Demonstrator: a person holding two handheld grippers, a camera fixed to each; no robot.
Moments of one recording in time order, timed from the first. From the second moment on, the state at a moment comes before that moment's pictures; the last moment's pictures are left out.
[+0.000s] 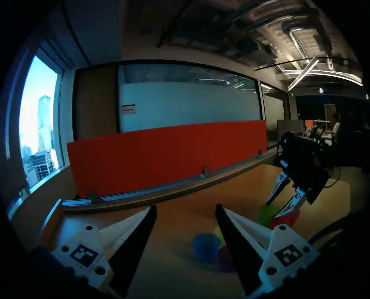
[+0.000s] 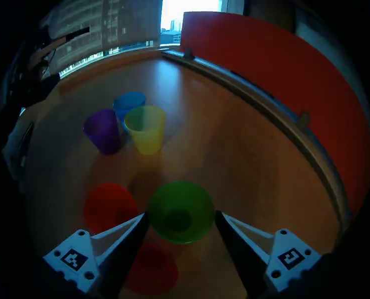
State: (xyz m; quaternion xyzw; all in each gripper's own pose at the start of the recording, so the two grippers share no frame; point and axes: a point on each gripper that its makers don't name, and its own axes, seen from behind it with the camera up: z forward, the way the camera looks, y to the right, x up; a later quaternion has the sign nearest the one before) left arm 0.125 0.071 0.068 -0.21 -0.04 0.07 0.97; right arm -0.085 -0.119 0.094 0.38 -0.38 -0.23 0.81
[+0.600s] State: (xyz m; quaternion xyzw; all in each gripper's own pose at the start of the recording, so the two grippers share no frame) left arm 0.122 0.068 0.068 -0.21 -0.04 0.07 0.97; right arm -0.097 -0.125 0.097 0.38 -0.39 -0.23 0.81
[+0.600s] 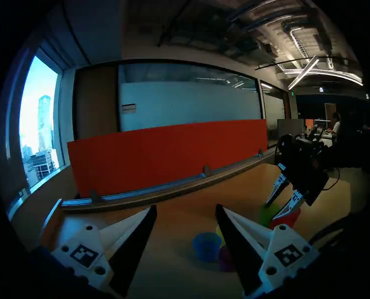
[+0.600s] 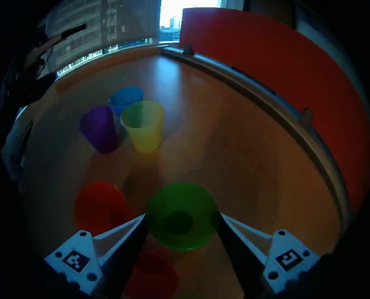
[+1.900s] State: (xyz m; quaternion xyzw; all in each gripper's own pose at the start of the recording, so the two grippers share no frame) left arm 0.129 0.070 0.069 -0.20 -0.04 0.07 0.98; right arm -0.007 -0.139 0.089 0.38 -0.26 -0.18 0.87
